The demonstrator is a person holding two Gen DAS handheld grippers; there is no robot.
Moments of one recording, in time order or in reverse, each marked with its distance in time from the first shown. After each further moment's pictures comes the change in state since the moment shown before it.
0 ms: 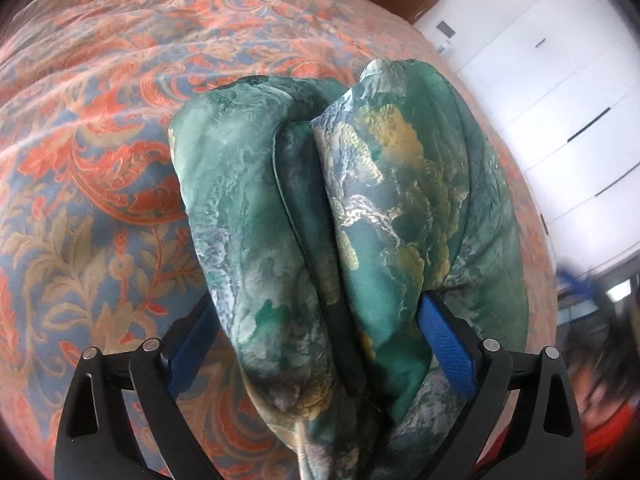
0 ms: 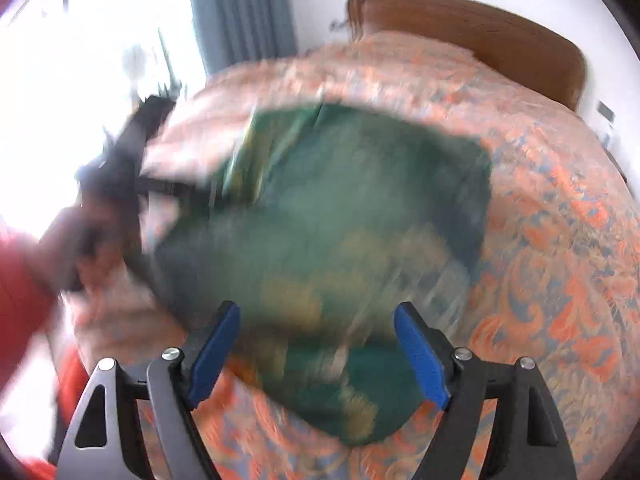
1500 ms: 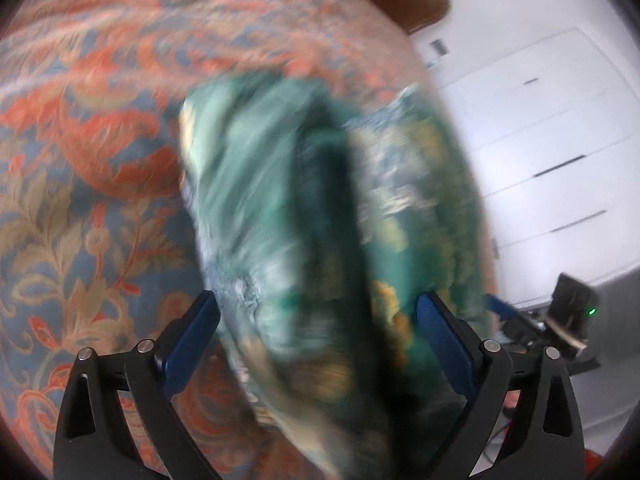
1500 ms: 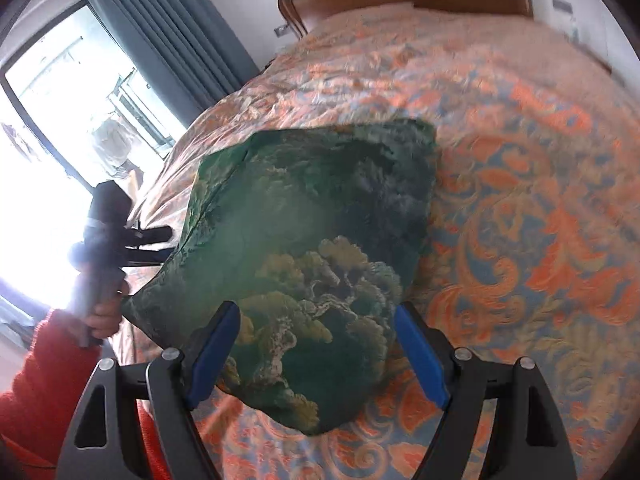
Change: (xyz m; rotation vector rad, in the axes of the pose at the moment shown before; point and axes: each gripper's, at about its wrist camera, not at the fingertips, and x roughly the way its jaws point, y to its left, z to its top) left arm 0.005 0.013 -0.003 -0.165 0.057 -0.187; right arm -0.025 -0.108 -0.011 0.311 0.062 0.162
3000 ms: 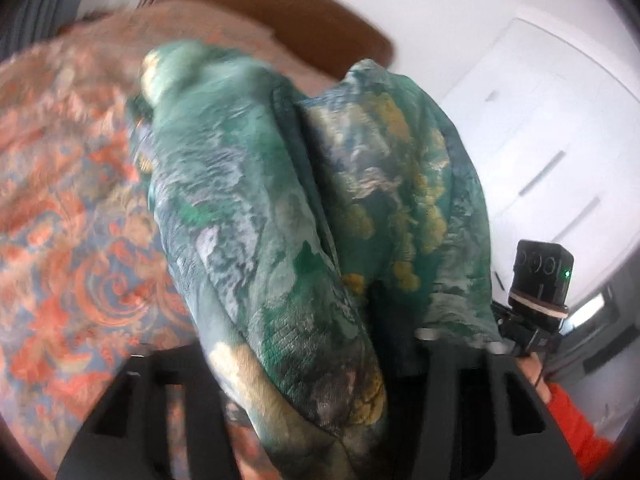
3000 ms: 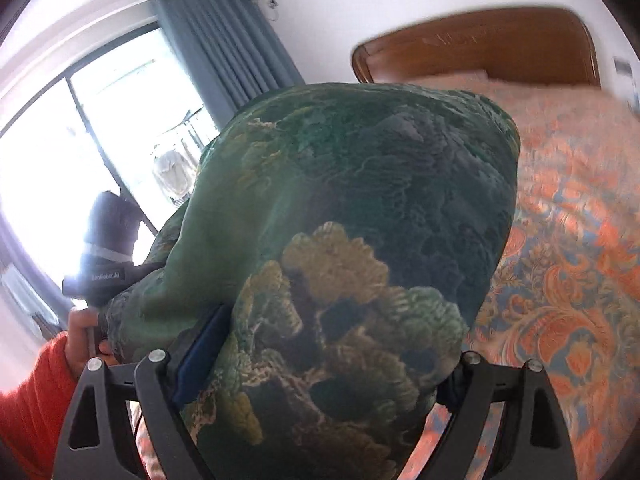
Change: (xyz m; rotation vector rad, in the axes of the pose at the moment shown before) left arm -0.021 -0.112 0.112 0.193 -0.253 0.010; right arm 0.056 0.003 0.164 -0.136 -0.205 0.215
